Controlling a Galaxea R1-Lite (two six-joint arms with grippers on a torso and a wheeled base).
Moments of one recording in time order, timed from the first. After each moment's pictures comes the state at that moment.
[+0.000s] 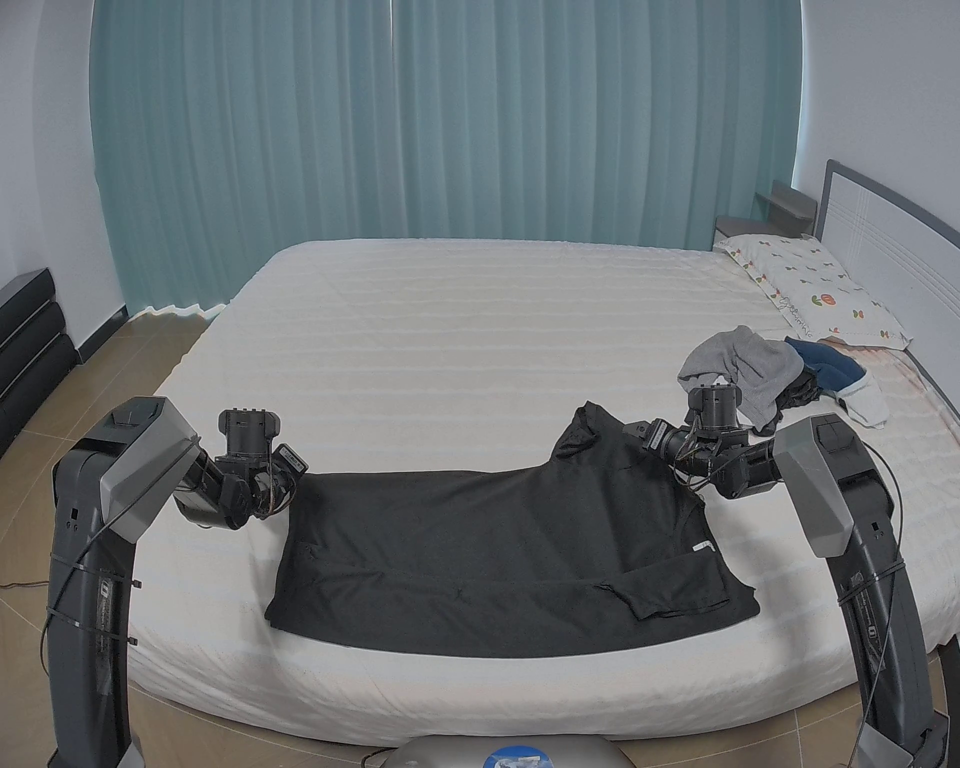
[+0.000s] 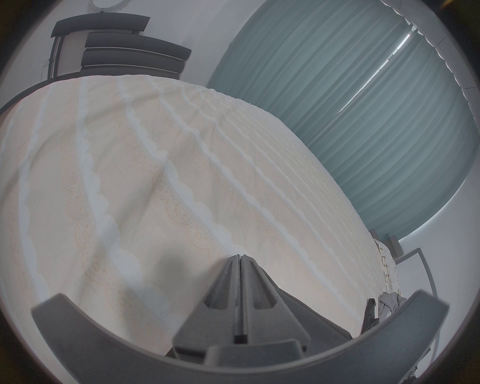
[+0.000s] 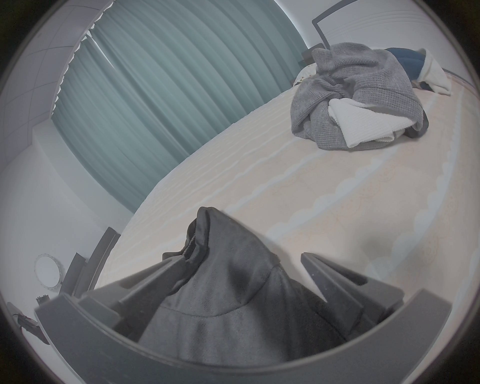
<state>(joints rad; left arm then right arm) -0.03 2.59 -1.43 -0.55 0.11 -0.86 0.11 2.84 -1.99 -0.41 0.11 0.58</state>
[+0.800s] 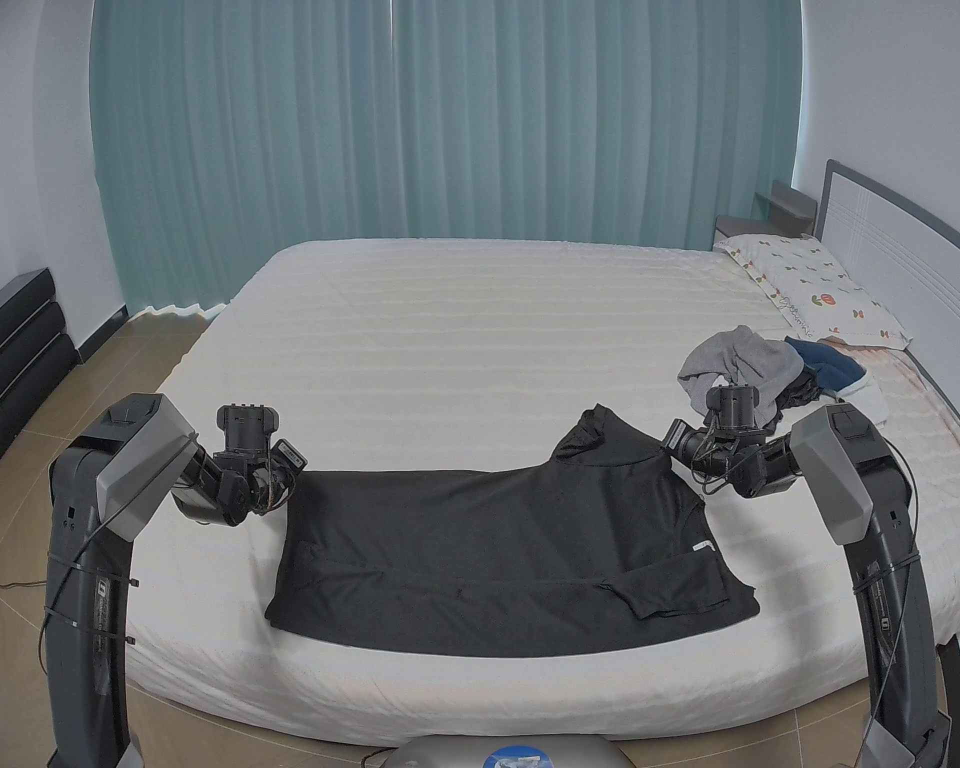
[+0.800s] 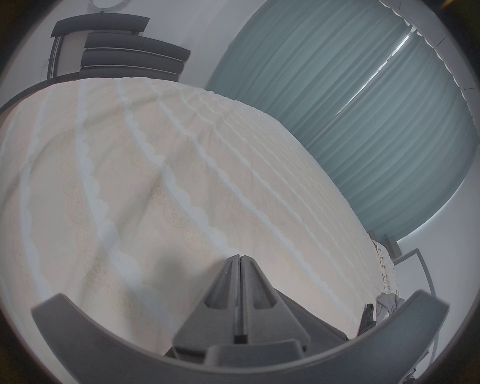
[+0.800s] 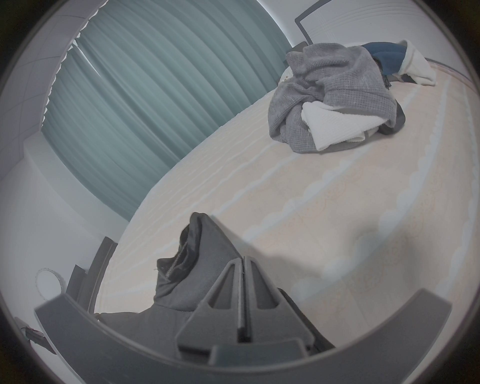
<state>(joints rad) -0.03 2.56 -1.43 -0.55 0.10 -0.86 0.07 2.75 -1.82 -0.48 0.13 0.62</state>
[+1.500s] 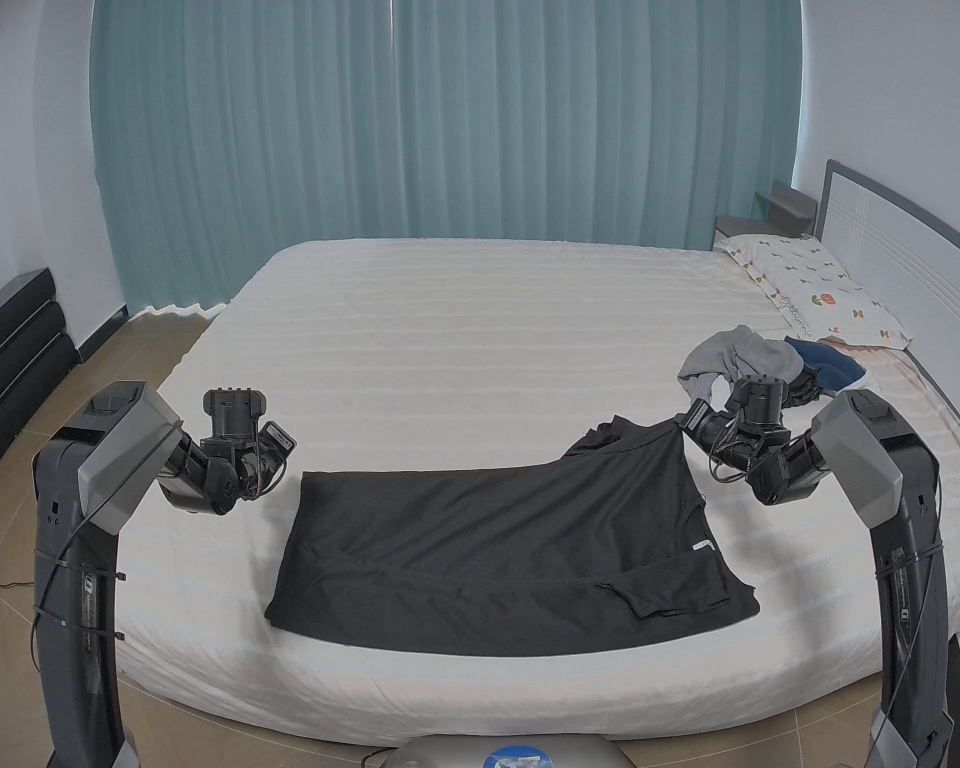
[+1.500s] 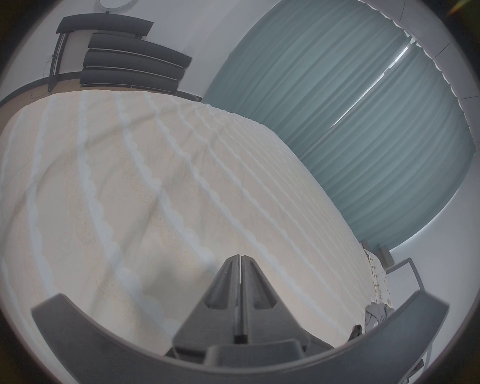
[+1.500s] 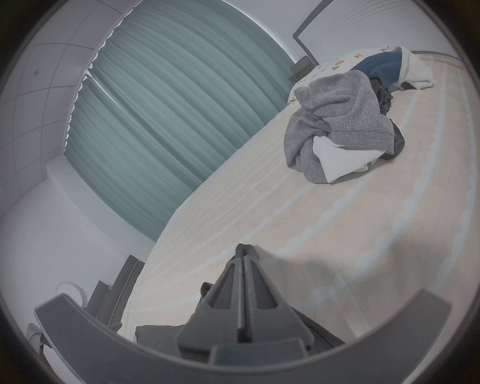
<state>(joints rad) -0.01 2.51 -1.41 -0.57 0.11 -0.87 0.05 2.63 -1.57 -0.80 0.19 0.71</state>
